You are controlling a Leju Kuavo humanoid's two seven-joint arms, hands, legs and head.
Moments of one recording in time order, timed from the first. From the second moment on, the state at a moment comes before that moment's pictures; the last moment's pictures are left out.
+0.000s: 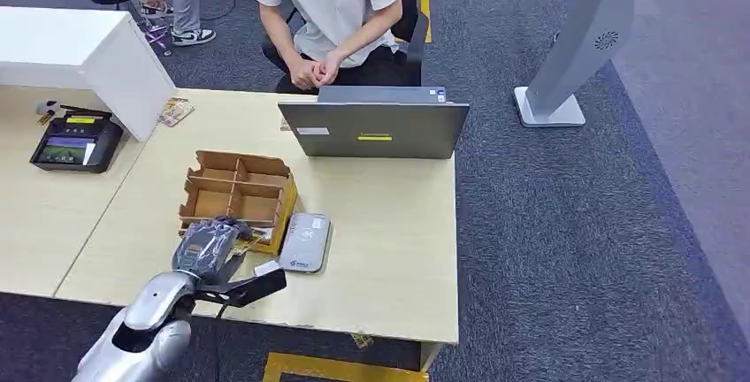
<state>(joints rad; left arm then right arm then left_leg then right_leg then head) -0.11 0.31 -0.32 -1.39 -1.16 -0.01 0.10 -0.06 0.15 -0.45 -0.21 0.37 -0.31 -0.15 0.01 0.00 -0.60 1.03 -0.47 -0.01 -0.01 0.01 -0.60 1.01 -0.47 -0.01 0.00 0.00</state>
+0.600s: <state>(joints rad) -0.11 0.31 -0.32 -1.38 -1.15 -0.01 0.10 -0.06 0.15 -0.45 -0.21 0.37 -0.31 -0.16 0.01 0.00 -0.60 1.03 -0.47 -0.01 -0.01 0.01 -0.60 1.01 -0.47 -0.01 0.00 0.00</state>
